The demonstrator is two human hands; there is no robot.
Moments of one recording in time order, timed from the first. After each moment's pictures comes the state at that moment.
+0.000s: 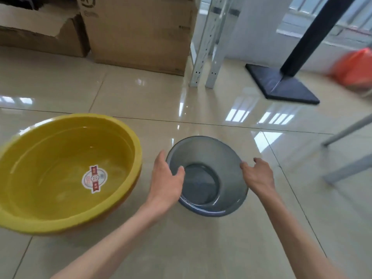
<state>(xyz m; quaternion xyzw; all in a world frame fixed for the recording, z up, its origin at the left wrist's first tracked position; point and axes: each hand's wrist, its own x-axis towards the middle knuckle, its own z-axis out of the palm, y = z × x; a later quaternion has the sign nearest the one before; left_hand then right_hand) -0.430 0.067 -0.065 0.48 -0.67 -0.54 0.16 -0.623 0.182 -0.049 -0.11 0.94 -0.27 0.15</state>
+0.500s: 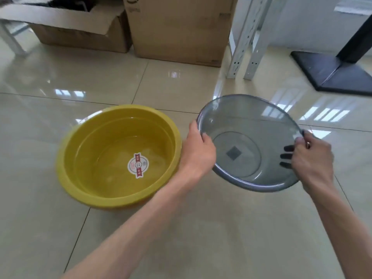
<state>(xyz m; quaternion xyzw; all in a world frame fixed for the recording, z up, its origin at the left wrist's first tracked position) -0.424 0.038 -0.015 0.48 -0.67 -0.51 0.24 -0.598 0.165 -0.012 -0.17 0.88 -0.43 0.07</state>
